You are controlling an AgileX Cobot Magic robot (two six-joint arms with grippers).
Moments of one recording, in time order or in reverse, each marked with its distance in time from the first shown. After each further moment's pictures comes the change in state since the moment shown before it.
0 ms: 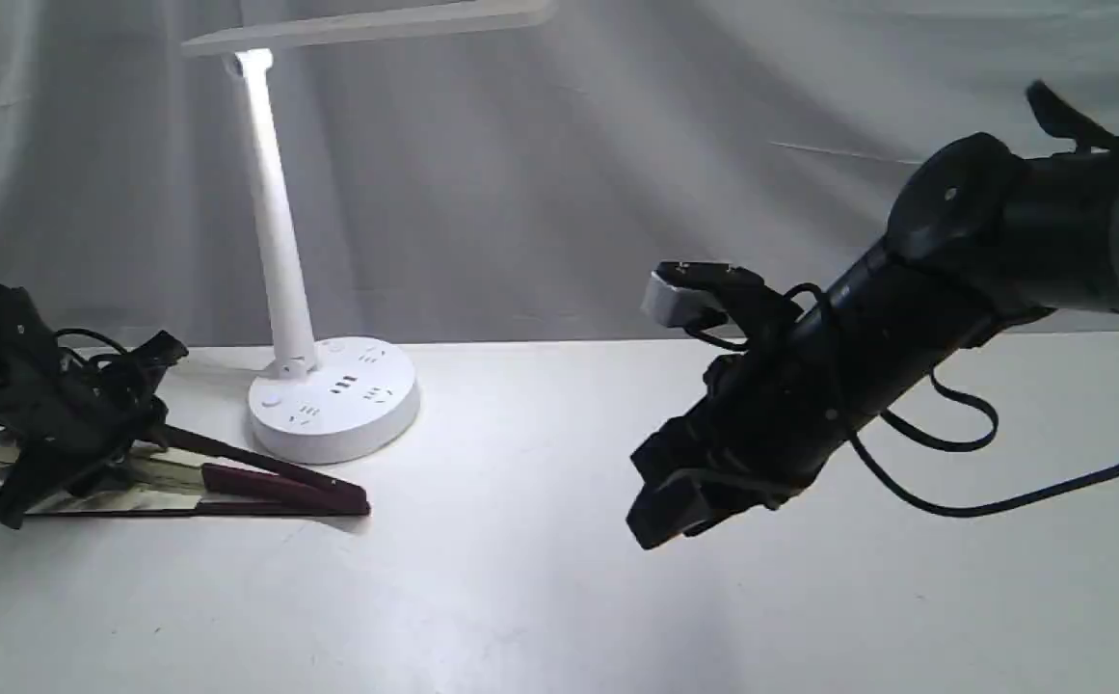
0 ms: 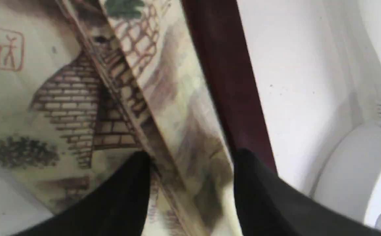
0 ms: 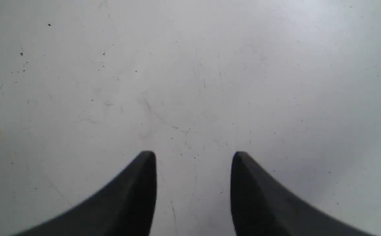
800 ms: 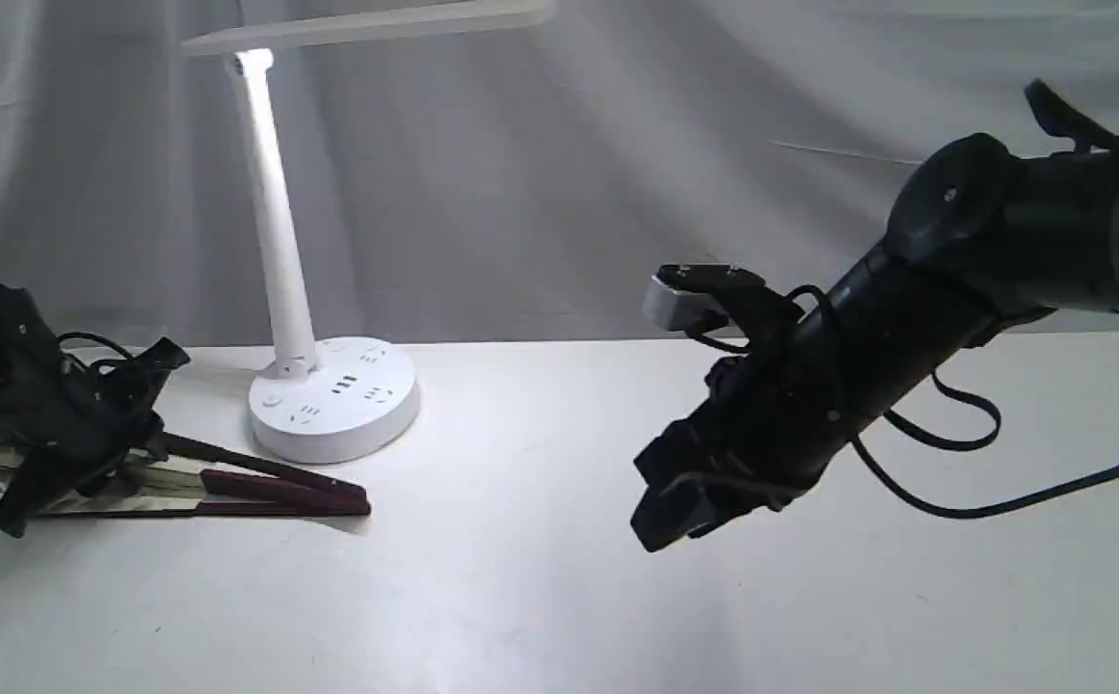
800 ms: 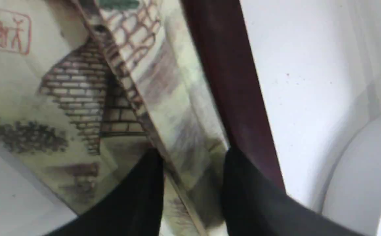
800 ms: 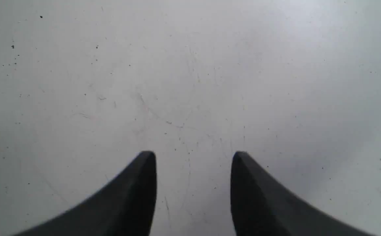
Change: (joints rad) left arm 0.002 0.012 -0.009 -0.012 0.043 -0.006; right arm 0.000 0.000 0.000 -0.015 0.002 0.000
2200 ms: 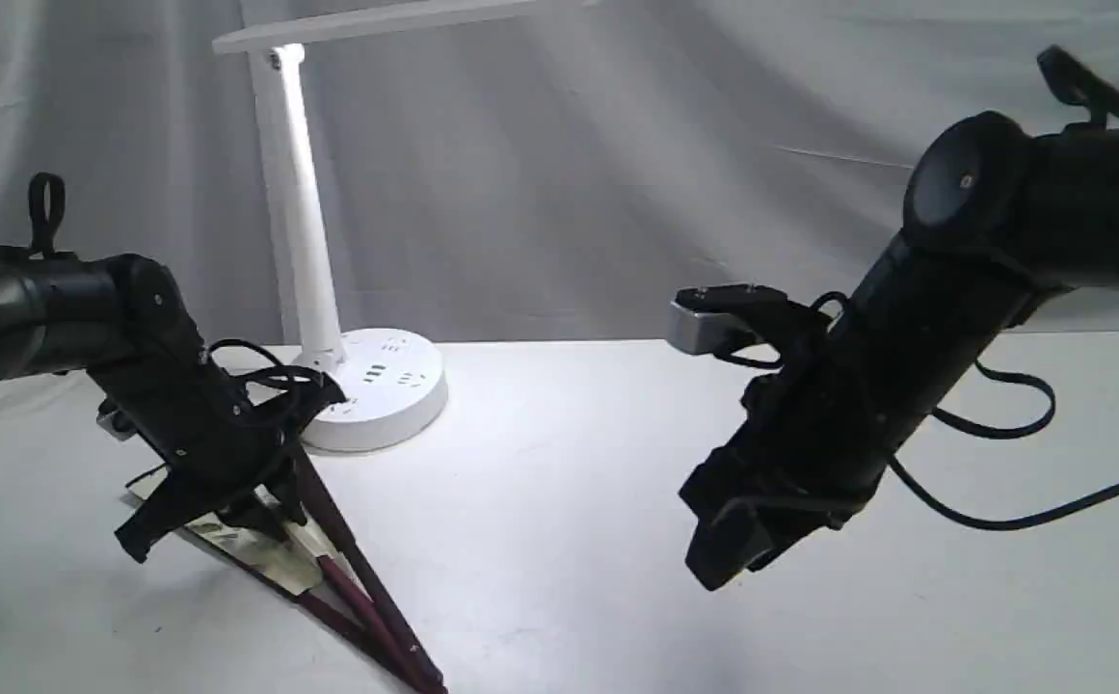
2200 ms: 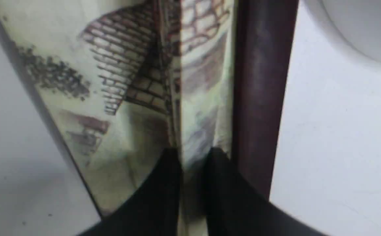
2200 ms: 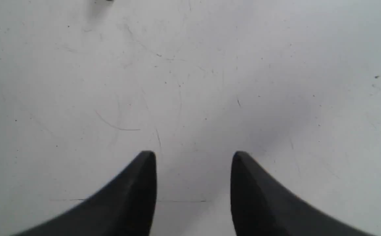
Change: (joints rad) left arm -0.199 -0.038 -0.006 -0.149 0.296 0.123; right arm 0.000 -0.036 0.000 -0.154 0.125 0.086
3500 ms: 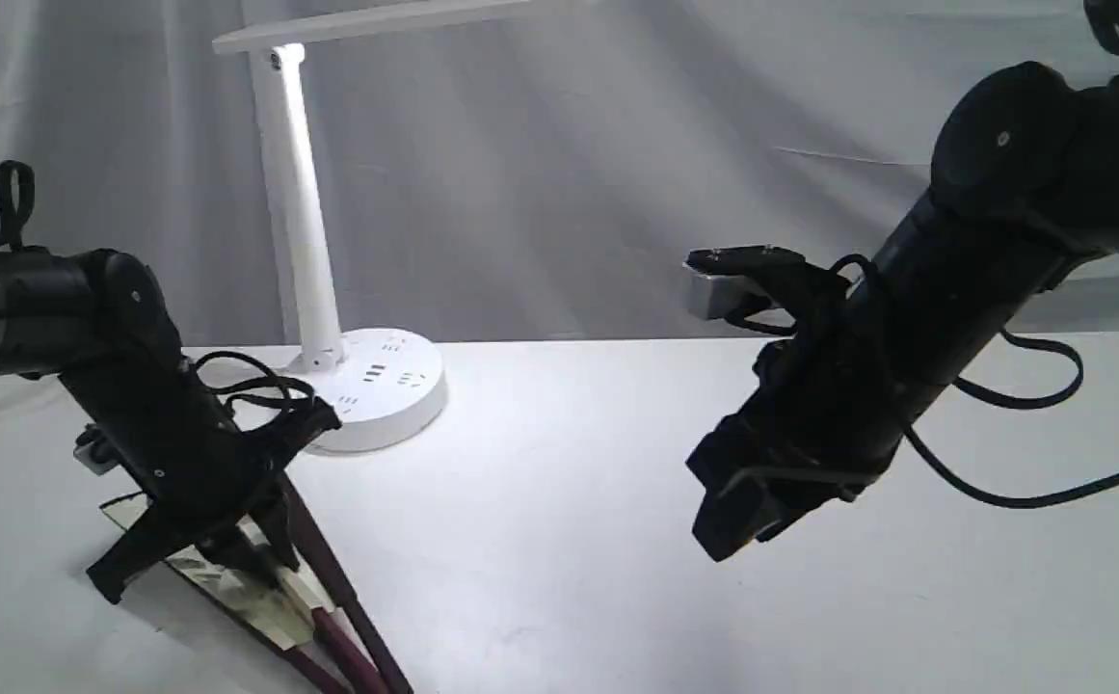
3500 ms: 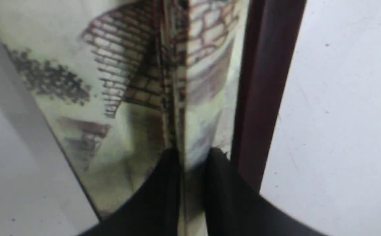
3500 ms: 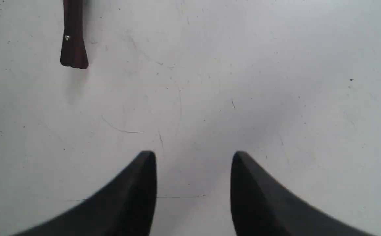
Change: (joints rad) left arm -0.017 -0.117 0.137 -0.039 0.097 -0.038; right arm 0.000 -0.060 -0.004 -0.024 0.007 0.038
